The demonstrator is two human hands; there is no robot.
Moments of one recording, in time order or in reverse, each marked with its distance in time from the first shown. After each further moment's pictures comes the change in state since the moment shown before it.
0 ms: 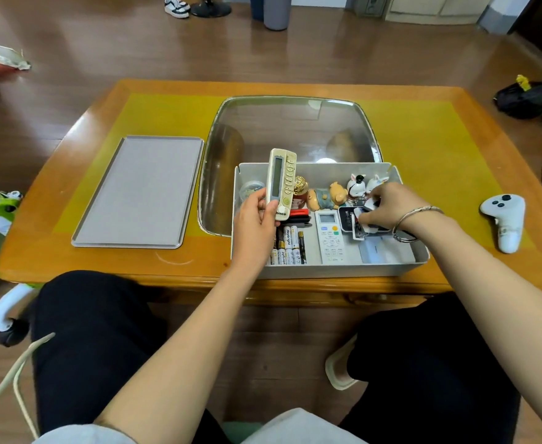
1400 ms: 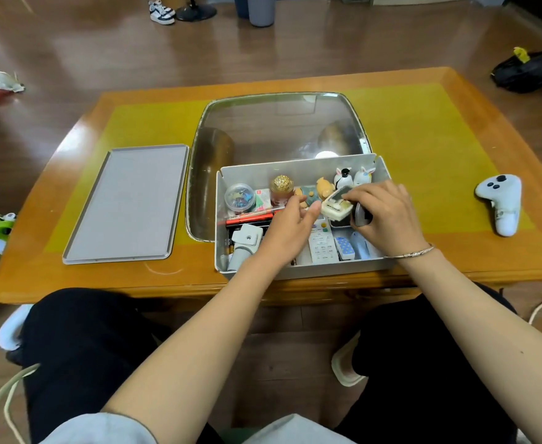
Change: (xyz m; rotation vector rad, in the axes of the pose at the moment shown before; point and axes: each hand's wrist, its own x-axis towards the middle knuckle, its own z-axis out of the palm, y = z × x) left_hand 0.003 0.028 0.059 0.226 -0.474 -0.049; right_hand -0.031 0.026 0.038 -0.035 0.745 -0.605
